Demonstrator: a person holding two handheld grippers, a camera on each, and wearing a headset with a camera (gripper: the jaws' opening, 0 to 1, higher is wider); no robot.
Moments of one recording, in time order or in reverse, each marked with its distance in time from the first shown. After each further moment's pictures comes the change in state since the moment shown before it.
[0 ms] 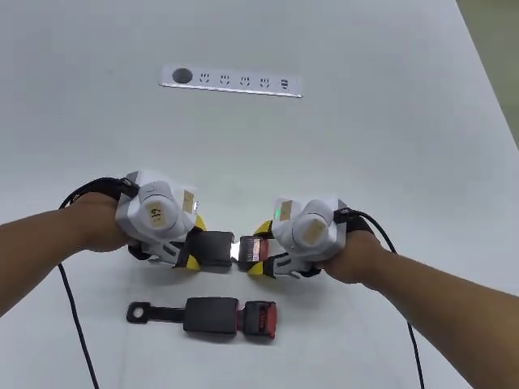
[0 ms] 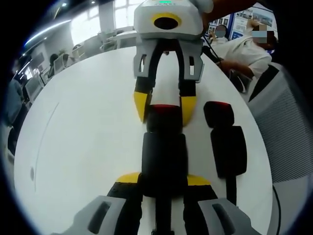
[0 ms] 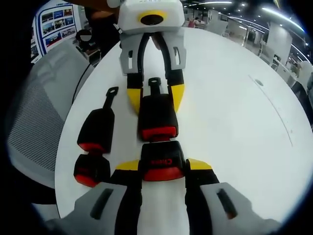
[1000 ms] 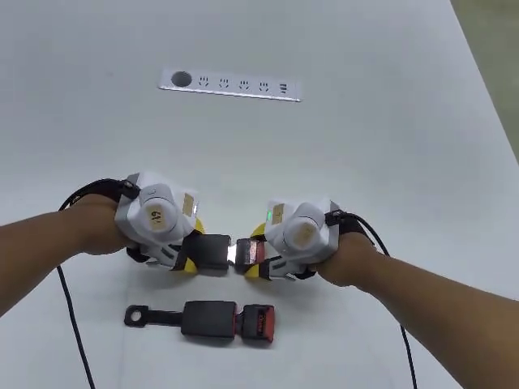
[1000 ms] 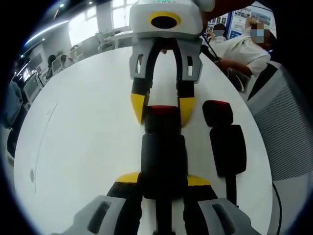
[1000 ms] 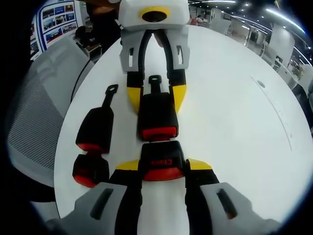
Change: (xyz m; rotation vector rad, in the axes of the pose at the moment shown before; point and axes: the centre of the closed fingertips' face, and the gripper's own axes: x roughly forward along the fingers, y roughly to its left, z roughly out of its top) left arm 0.001 0.001 0.002 0.011 0.003 -0.010; right arm 0.000 0.001 0.000 -0.021 0.028 -0.002
